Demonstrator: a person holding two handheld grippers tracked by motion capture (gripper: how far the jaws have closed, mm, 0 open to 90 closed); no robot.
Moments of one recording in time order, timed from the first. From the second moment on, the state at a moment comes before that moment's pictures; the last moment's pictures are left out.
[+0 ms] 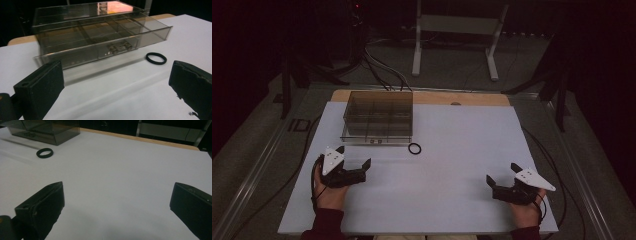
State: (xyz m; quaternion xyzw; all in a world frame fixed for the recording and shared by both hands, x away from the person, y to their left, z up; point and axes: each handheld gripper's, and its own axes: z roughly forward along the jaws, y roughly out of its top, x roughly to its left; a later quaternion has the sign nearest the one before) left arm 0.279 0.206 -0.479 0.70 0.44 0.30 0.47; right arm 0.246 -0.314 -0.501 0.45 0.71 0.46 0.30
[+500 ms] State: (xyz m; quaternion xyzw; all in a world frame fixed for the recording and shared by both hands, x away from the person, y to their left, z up) left arm 0.295 0.178 -0.487 0.72 0.44 0.28 0.47; right arm 0.246 -0.314 -0.500 0.45 0.70 0.46 0.30
